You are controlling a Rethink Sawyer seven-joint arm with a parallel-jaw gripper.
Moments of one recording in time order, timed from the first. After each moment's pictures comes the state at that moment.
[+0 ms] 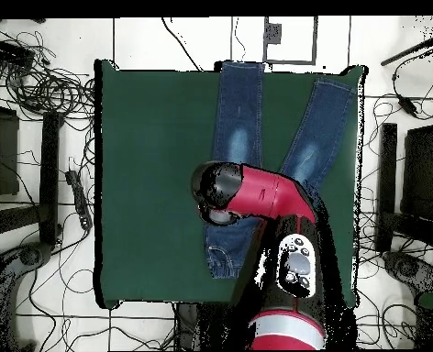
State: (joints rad) arm -0.05 -0.53 -0.19 1.54 0.04 0.89 1.62
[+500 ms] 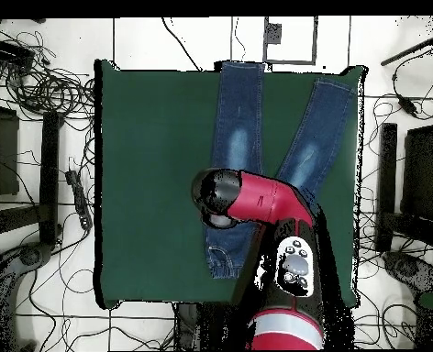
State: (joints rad) arm -0.06 -0.52 -0.19 1.57 0.04 0.81 1.62
